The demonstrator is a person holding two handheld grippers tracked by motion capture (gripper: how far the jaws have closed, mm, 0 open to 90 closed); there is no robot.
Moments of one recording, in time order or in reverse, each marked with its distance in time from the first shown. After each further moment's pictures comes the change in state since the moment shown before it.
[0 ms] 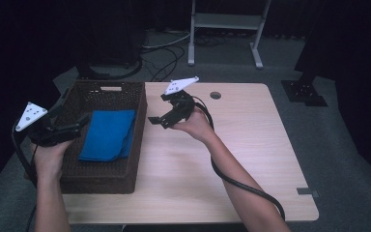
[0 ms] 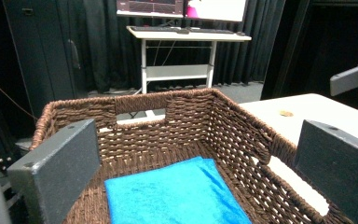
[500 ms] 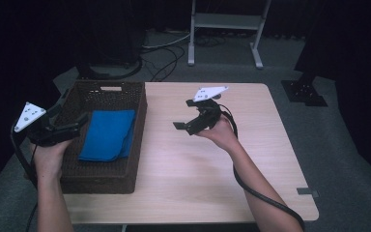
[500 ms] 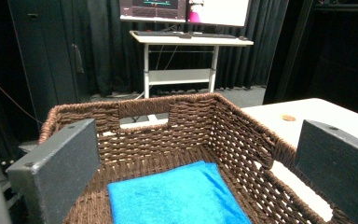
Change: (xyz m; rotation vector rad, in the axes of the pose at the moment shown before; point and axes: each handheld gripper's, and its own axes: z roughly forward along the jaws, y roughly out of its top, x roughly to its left) left arm 0.001 0.000 -0.001 -0.019 0.006 -0.004; right arm -0.007 -0.041 -0.057 -0.003 -0.063 0.049
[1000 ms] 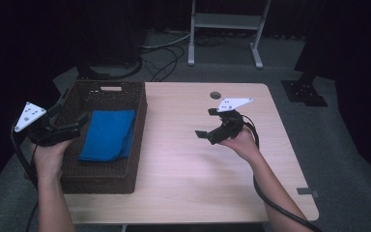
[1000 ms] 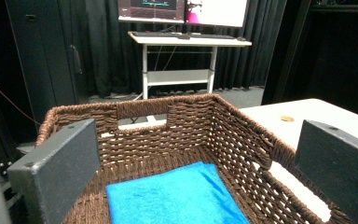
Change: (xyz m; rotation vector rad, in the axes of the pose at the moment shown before) left arm -0.001 0.000 0.001 0.000 -0.008 0.006; right arm -0.007 -0.046 -0.049 0.025 -0.064 0.033
